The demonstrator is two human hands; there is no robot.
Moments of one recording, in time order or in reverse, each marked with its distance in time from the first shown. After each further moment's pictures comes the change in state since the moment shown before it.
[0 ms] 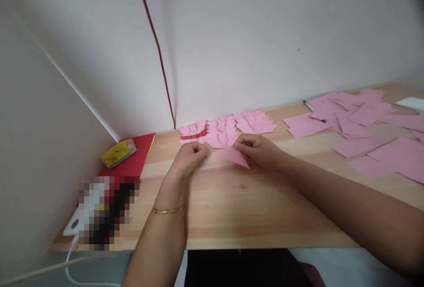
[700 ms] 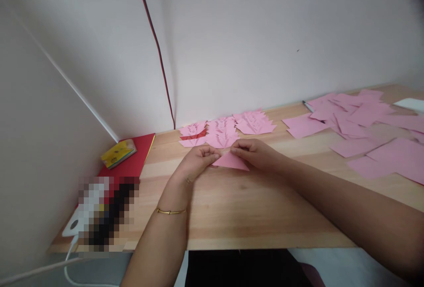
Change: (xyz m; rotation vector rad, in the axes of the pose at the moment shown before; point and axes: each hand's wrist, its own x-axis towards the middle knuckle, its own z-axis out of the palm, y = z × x) left_hand -0.006 0.011 0.019 -0.384 -0.269 -0.077; right_hand -0.002 -0.003 0.002 -0.076 -0.143 -0.068
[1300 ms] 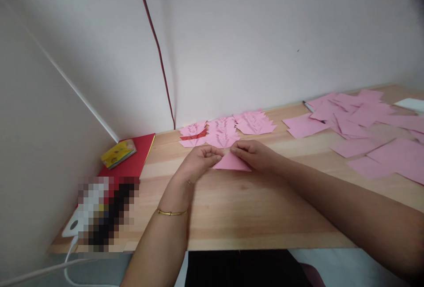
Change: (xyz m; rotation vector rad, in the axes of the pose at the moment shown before) left_hand -0.003 0.005 0.006 -0.053 -0.022 0.012; right_hand -0.002 -0.003 0.002 -0.054 -0.010 -0.035
